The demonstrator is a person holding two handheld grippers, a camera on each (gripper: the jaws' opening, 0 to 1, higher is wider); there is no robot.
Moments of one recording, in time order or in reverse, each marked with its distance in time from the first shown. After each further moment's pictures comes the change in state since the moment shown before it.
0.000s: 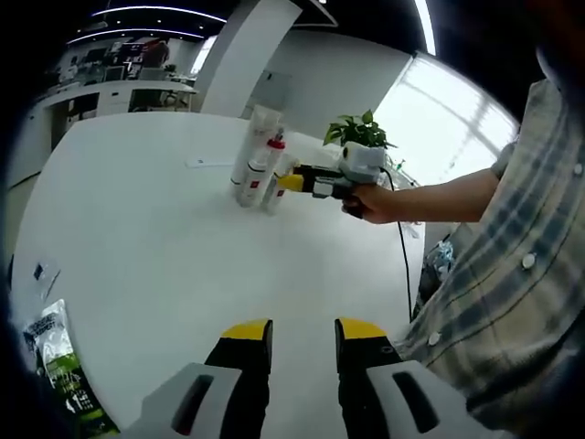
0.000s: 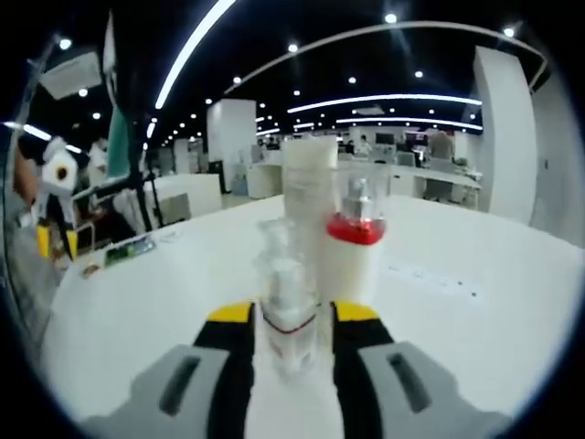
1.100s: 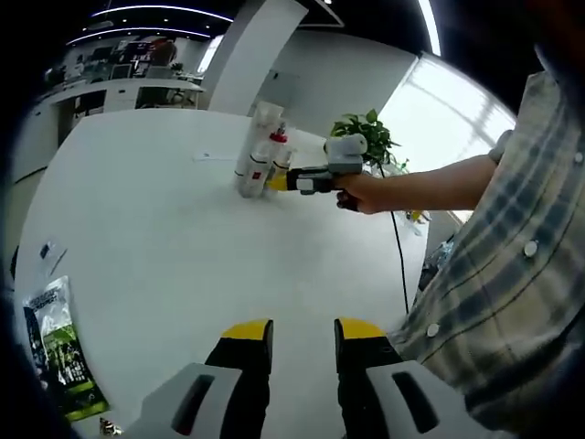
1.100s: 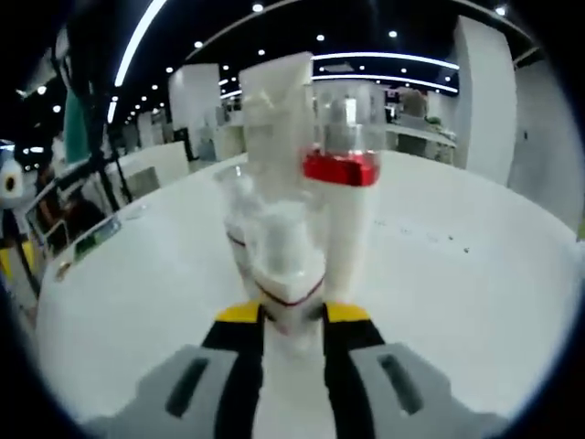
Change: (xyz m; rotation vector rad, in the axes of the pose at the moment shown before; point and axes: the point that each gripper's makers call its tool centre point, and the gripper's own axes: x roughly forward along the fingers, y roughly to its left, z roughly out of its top) left arm -0.012 -0.007 -0.020 -0.017 -0.003 0.029; right arm 0.024 -0.017 -0.025 0.043 0.153 -0.122
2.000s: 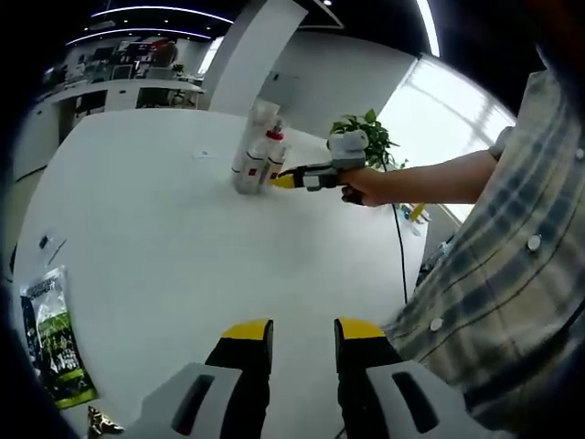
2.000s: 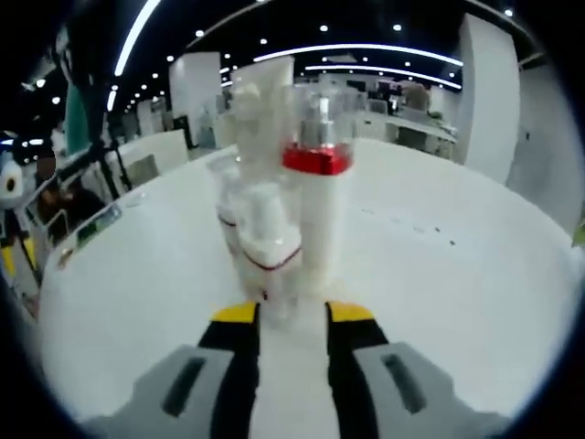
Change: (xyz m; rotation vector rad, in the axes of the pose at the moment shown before) left arm 0.001 -0.006 -0.011 -0.005 -0.010 -0.002; right arm -0.024 -0.009 -0.006 -0.018 0.058 -0.012
